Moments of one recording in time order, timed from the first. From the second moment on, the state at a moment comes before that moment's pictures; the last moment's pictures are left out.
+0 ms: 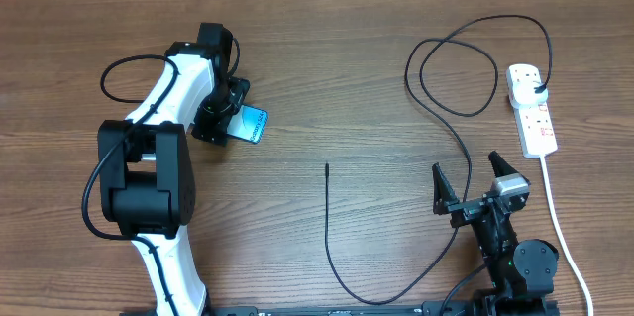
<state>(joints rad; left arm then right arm) -0.09 2.11 1.56 -0.97 -0.03 -1.36 0.04 0.01 0.02 -0.02 -0.19 0.03</state>
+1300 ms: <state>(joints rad) -0.09 2.11 1.53 -0.86 -0.04 -1.37 0.04 0.01 0.02 -0.02 -0.19 0.03</state>
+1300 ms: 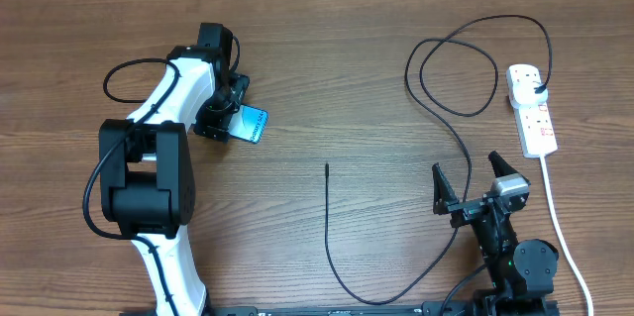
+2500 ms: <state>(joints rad) -0.09 2.10 1.47 -0.89 -0.05 -1.39 0.04 0.01 0.02 -0.02 -0.19 0.03</state>
